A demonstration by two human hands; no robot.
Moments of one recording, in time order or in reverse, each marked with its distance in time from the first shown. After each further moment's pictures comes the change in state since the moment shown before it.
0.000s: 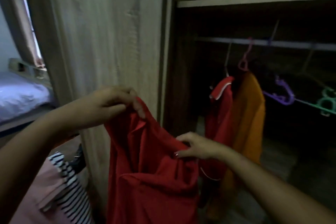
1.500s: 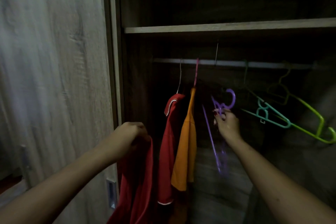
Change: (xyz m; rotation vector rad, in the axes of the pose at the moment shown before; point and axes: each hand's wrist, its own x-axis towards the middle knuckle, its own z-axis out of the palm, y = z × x) left_hand 0.143 0.012 0.112 -0.130 0.041 -0.188; right_hand -0.079 0.095 -0.145 0.022 1.345 0.314
